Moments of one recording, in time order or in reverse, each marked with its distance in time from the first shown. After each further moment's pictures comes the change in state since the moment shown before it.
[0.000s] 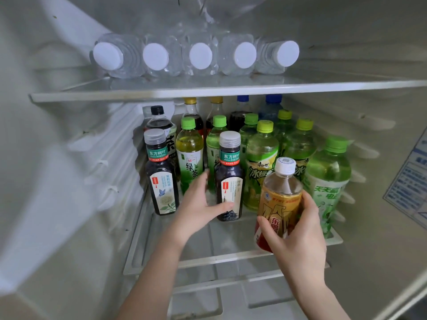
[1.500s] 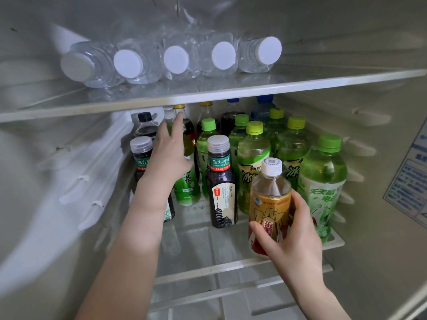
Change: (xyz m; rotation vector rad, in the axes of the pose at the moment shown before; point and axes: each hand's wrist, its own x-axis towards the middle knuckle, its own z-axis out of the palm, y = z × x) left_hand 0.068 0.059 -0.065 0.535 0.250 0.091; right_hand 0.009 0.007 -0.001 0.010 -0.114 -0.015
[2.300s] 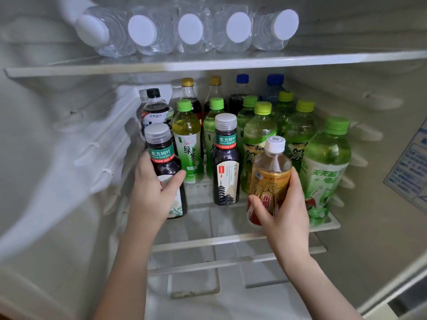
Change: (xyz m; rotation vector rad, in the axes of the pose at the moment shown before) left_hand -0.114 -0.037 0.016 -0.403 0.281 -0.156; right_hand 0.002 -0.006 0.011 0.063 -0.025 0.003
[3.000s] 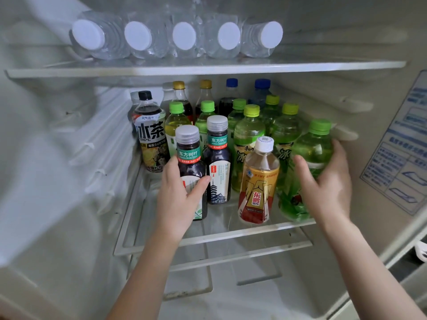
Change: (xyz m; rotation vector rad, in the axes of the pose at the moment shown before) left_hand -0.024 0.023 0.038 -0.116 -0.087 0.012; right_hand 0.055 0.014 -0.065 -0.032 0.203 0.028
